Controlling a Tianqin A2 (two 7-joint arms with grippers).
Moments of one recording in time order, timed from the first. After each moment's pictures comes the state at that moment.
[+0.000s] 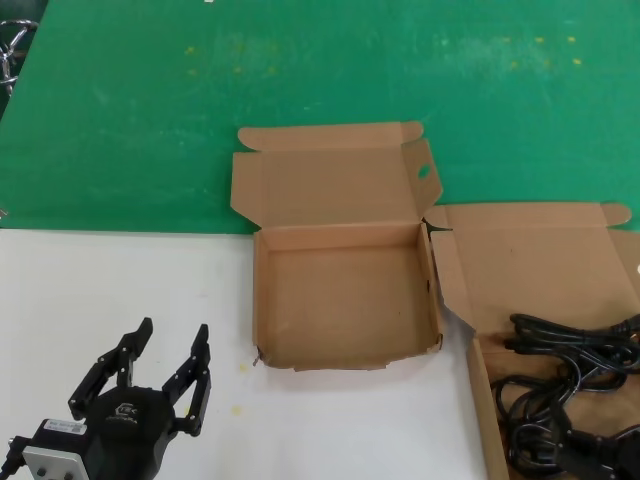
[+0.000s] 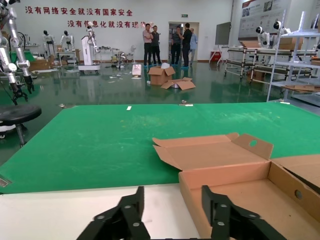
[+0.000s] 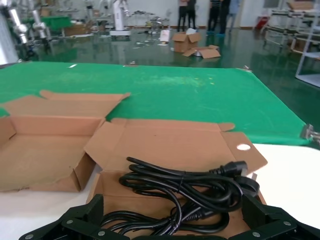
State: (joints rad) left arm -0.04 -0.29 1.63 -1.57 -1.79 0.02 0.00; right arm 0.00 0.39 -1.68 1.62 1.86 0.05 0.02
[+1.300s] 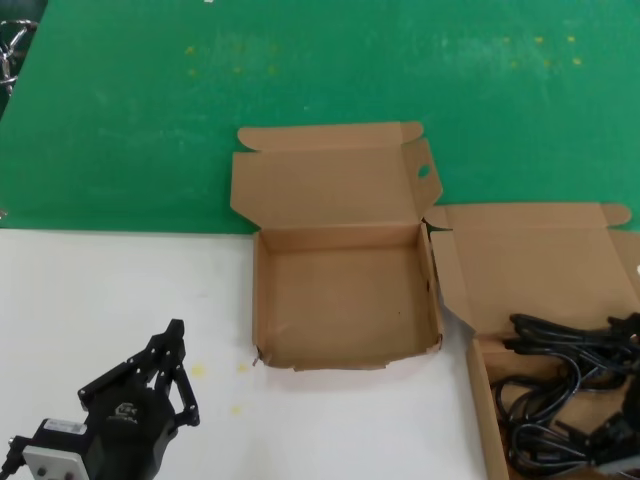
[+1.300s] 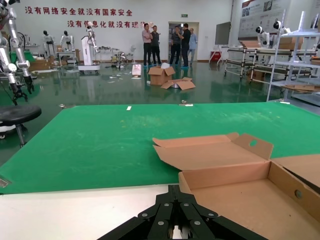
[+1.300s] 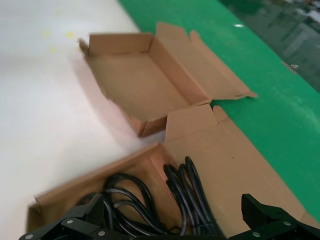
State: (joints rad) left arm -0.04 -0.29 1.63 -1.57 -1.79 0.02 0.00; right arm 0.75 1.12 -2.47 1.57 1.64 -0.25 0.29
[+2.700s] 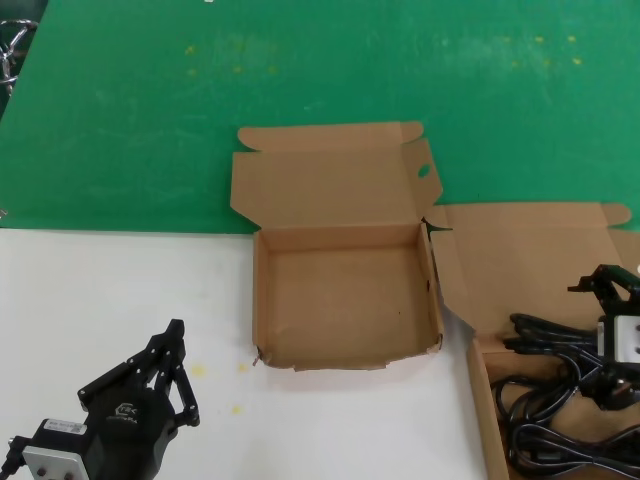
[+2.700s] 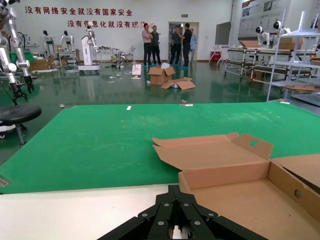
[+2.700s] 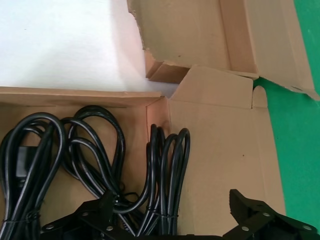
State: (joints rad) left arm -0.04 -0.29 1.63 -1.57 -1.79 0.02 0.00; right arm 0.99 0.68 -2.17 1.23 1.00 -0.90 0.08
